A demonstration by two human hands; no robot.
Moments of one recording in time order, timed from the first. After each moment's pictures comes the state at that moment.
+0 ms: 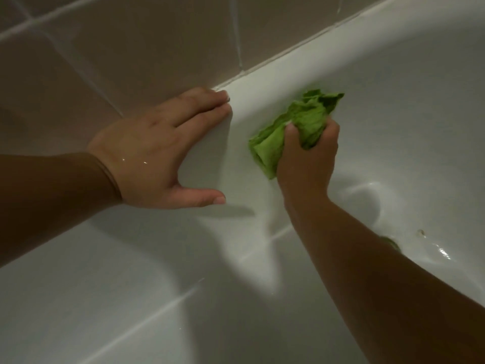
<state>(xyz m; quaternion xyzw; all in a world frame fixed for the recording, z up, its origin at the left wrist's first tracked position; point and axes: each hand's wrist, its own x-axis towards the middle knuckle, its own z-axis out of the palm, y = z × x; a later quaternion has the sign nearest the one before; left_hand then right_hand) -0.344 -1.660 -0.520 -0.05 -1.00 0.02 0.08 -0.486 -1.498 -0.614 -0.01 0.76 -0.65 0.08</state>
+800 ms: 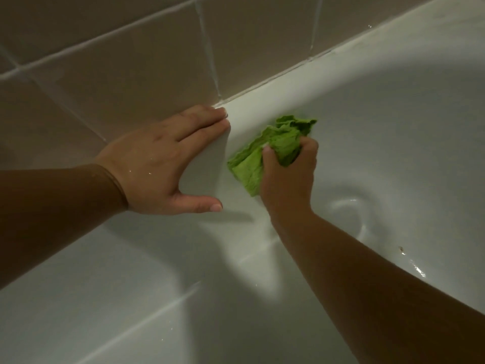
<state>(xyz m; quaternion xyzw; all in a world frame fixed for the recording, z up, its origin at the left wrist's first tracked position) -0.374 -1.651 -0.518 -0.04 -1.00 0.02 0.07 -0.496 -1.488 -0.596 -0.04 0.77 -0.63 0.14</state>
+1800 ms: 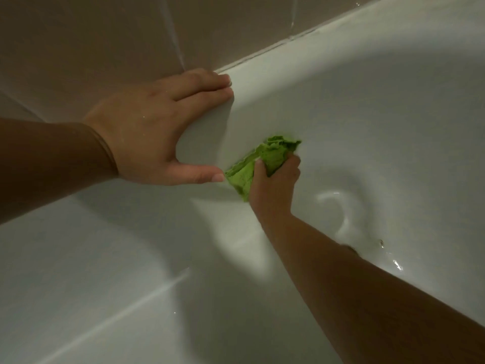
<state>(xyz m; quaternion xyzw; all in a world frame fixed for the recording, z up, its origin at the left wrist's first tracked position) -0.420 -1.638 -0.519 -0.05 -0.99 0.01 0.10 -0.515 -1.473 -0.665 -0.04 0.80 -0.57 0.17</state>
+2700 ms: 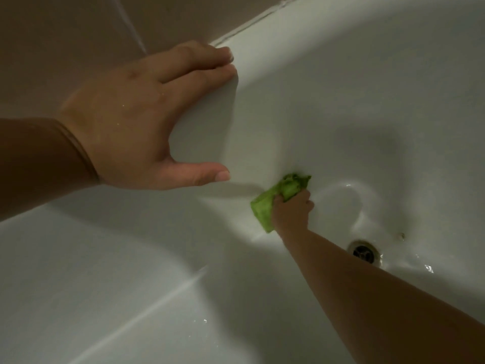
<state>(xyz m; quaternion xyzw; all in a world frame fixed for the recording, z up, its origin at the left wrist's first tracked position) -0.448 -1.637 -0.522 -0.09 -0.99 0.00 0.11 -0.536 -1.446 -0.791 0.05 0.86 -0.42 0.28</state>
